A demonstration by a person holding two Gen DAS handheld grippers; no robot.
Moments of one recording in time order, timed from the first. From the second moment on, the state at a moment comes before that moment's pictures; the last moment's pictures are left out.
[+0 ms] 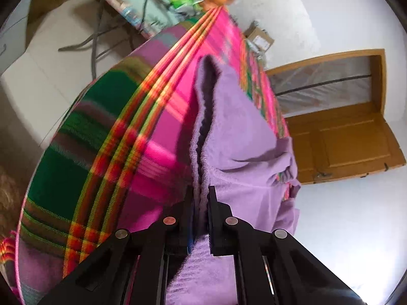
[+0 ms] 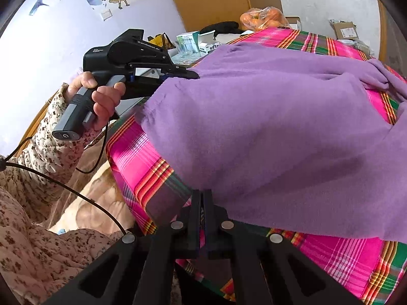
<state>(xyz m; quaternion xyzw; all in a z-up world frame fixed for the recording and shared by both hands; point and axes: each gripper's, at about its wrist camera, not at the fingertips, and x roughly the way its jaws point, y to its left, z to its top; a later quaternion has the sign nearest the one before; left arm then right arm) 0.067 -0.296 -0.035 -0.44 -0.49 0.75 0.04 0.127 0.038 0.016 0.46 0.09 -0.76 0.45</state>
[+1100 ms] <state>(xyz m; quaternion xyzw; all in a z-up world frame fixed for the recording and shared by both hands) 0.052 -0.090 0.025 -0.46 -0.23 0.84 0.18 0.074 0.371 0.040 0.37 -0.13 -0.92 0.03</state>
